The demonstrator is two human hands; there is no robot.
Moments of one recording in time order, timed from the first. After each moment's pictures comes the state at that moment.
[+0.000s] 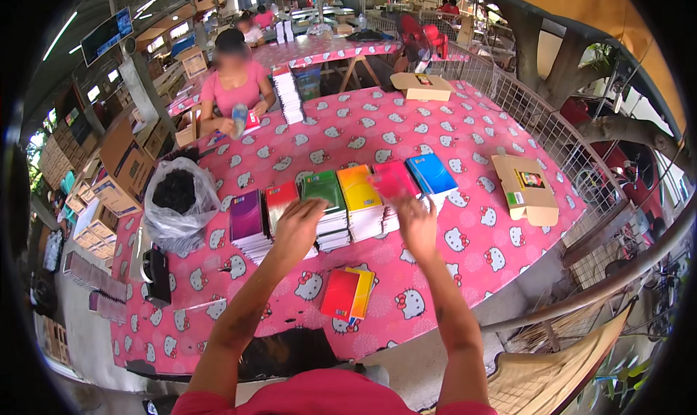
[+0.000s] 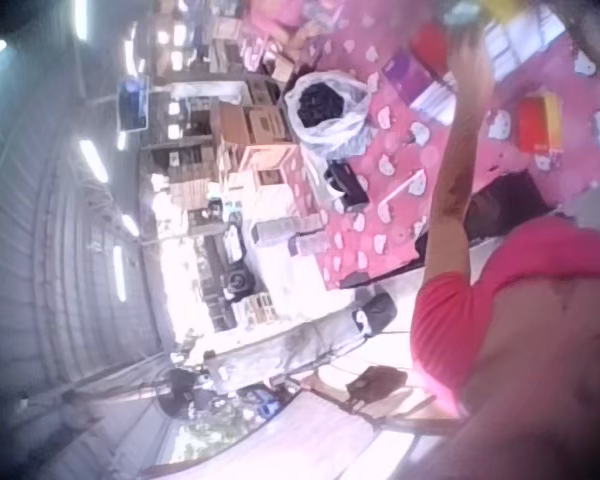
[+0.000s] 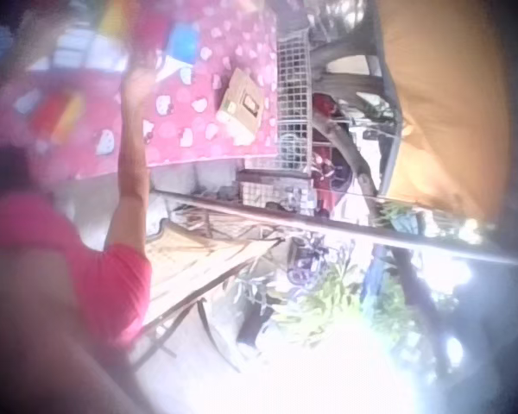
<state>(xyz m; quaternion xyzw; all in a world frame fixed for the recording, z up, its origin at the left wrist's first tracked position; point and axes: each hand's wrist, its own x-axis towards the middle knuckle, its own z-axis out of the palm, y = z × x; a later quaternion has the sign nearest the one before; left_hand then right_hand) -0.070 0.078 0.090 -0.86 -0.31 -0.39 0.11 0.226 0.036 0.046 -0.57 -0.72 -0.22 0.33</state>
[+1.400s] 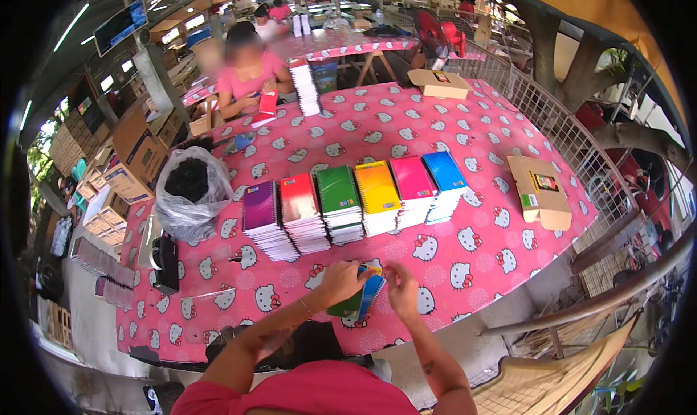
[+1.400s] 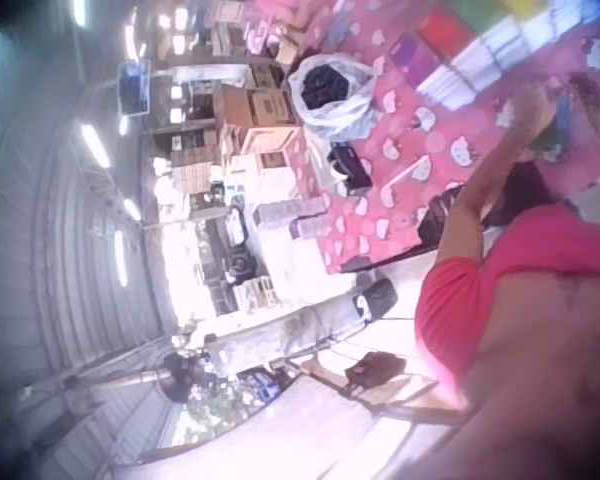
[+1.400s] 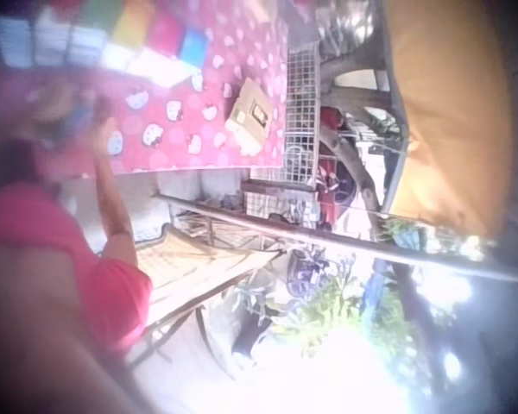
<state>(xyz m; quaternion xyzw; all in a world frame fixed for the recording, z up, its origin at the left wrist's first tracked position) -0.035 -0.015 -0.011 -0.84 -0.49 -0.16 -0.16 0.145 -0.076 -0.033 -0.61 -0.54 0.29 0.50</state>
